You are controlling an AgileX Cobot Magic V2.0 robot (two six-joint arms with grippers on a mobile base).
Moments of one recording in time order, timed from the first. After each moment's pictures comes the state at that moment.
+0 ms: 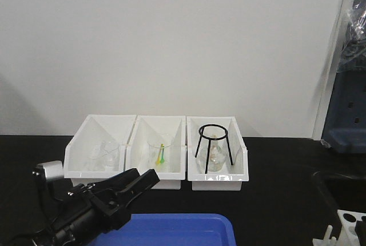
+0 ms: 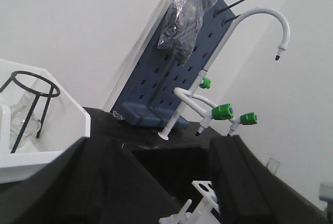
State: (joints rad) left arm -0.43 1.58 -0.62 0.47 -1.08 -0.88; right arm -0.04 1.46 -0.21 0.10 -0.98 -0.04
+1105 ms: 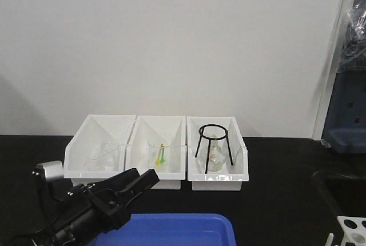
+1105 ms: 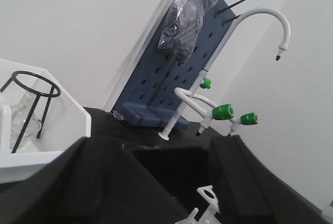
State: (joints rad) left arm -0.43 1.58 -0.62 0.47 -1.08 -0.88; right arm -0.04 1.56 -0.10 0.05 -1.18 -0.04
